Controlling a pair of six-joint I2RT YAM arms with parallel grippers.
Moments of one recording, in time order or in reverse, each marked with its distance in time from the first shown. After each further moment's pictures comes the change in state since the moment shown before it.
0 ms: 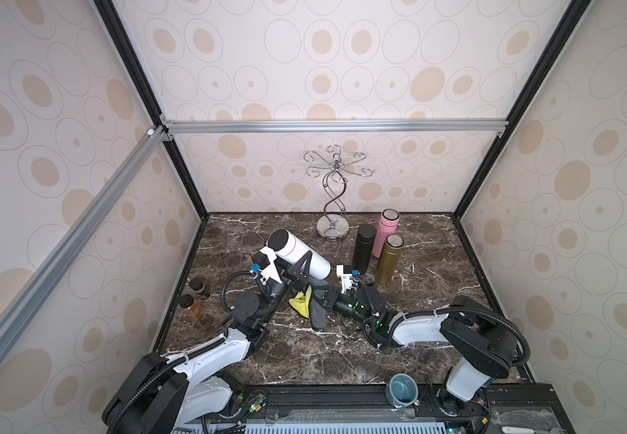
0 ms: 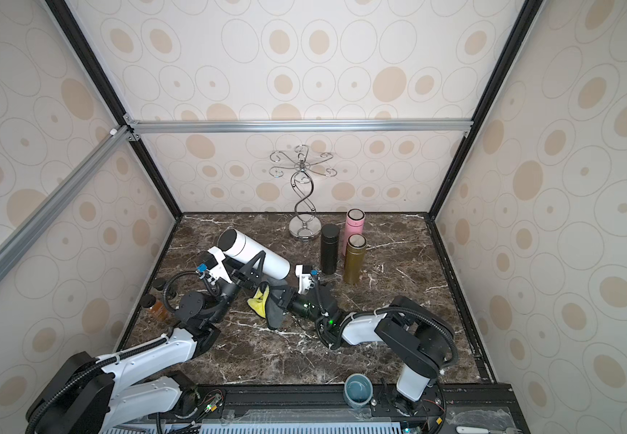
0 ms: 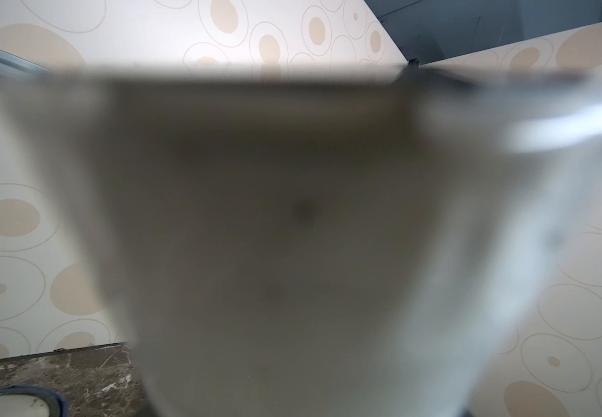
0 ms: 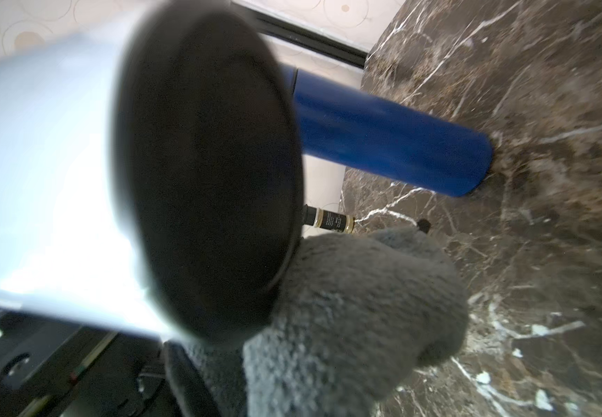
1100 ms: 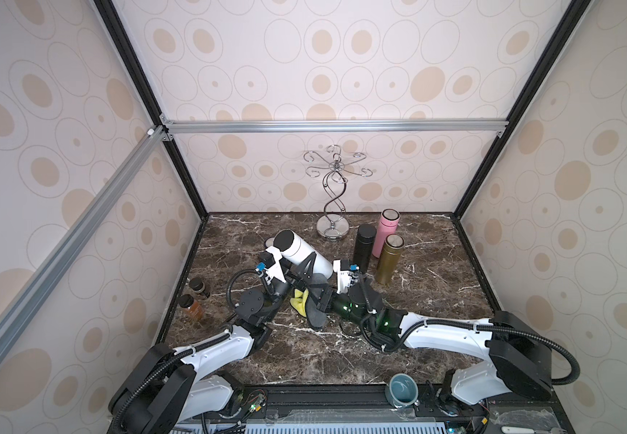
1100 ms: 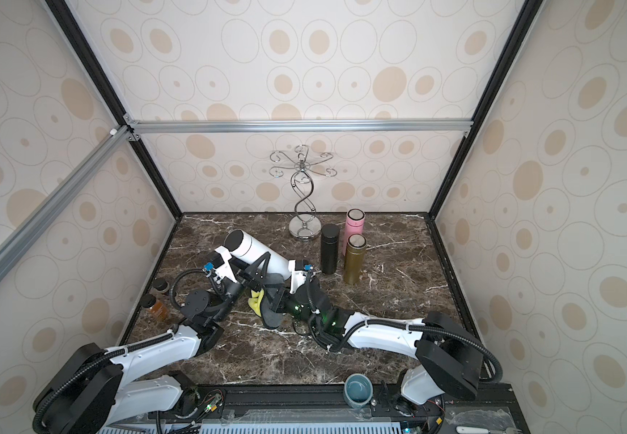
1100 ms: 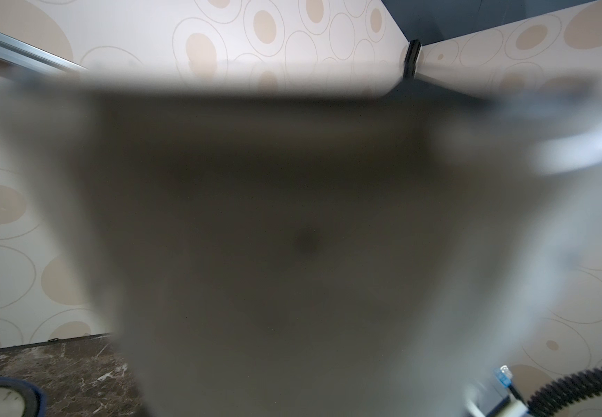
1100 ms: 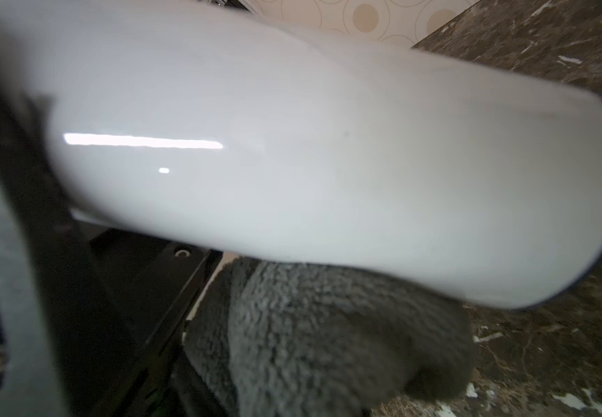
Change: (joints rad) left arm -0.011 0.034 0.007 0.006 0.027 -0.003; right arm 0.086 -0.212 0.126 -0.509 0.280 -0.315
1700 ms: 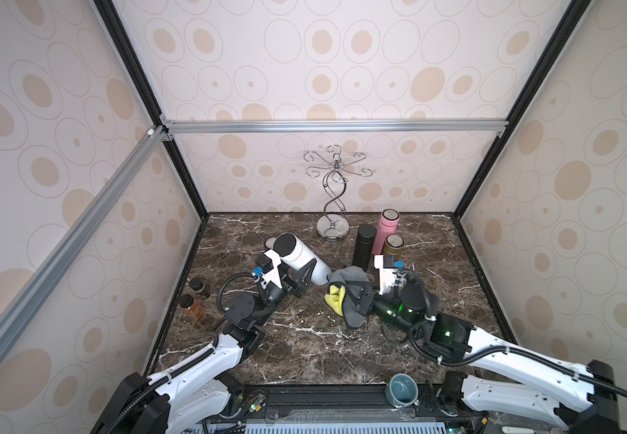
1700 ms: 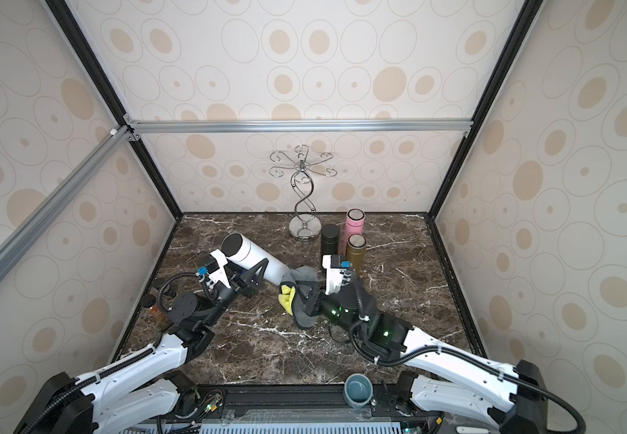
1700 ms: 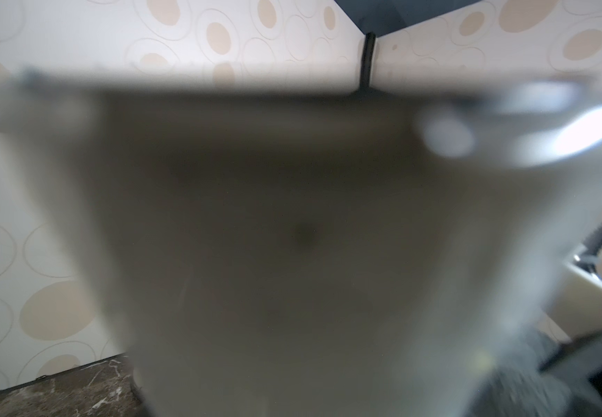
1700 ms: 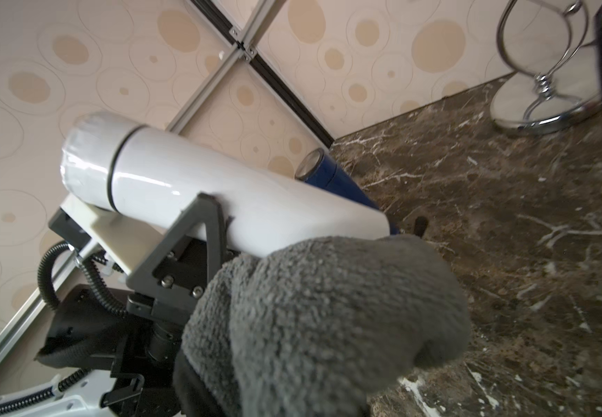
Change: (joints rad) left arm 0.021 -0.200 0.001 -0.192 0.172 0.103; right arm -0.076 -0.558 -0.009 -0.492 0.027 -0.180
